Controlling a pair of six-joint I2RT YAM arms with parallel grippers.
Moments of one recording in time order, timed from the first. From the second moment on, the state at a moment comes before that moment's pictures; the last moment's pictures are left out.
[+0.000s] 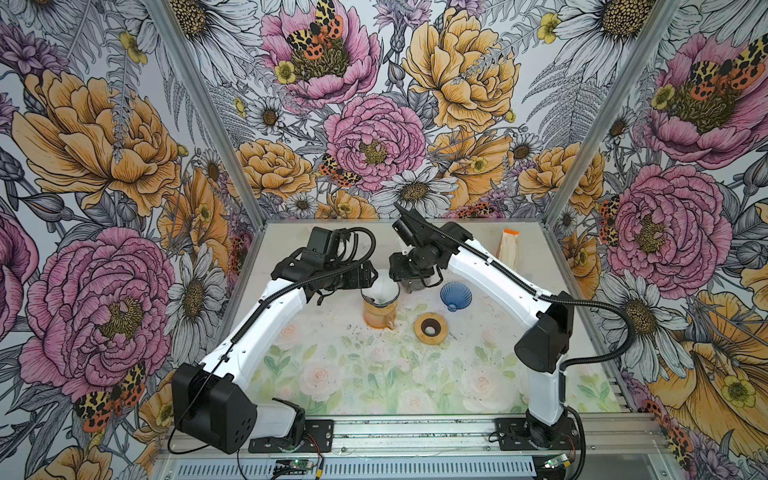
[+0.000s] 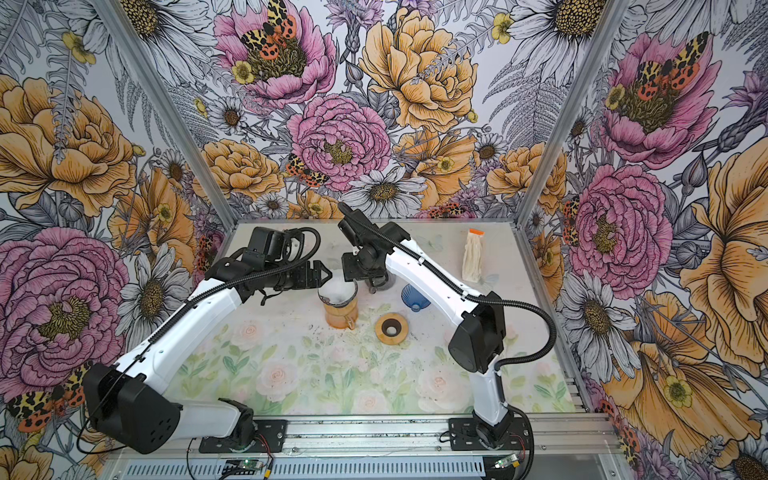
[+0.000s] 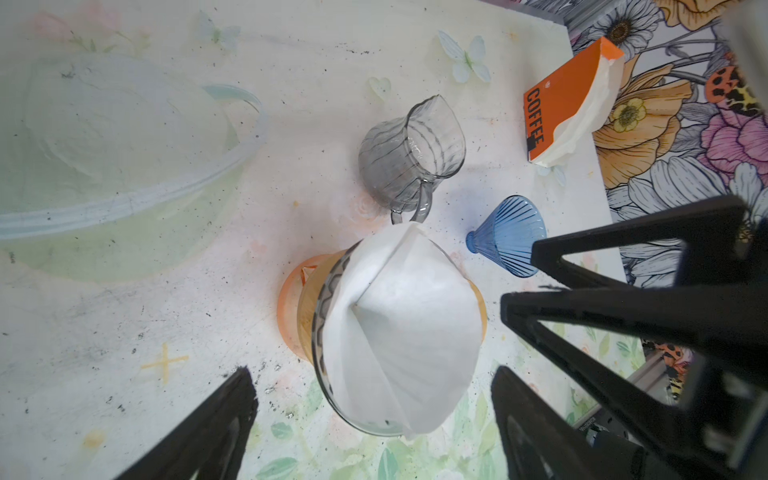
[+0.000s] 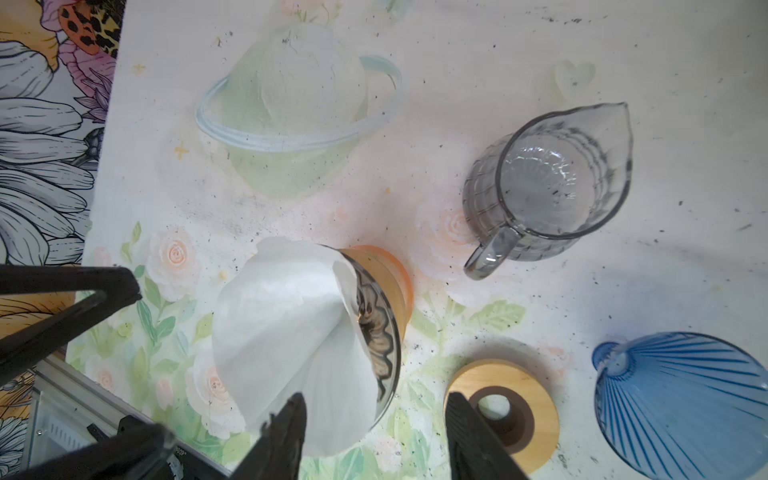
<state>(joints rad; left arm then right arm) -0.37 1.33 1.26 -0.77 0.25 -0.37 0.75 1.94 2.03 -1.15 -0.04 0.49</state>
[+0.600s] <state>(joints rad) -0.52 1.07 1.08 -0.61 0.22 -0.36 0.70 1.20 1.10 -0.75 0.06 0.73</state>
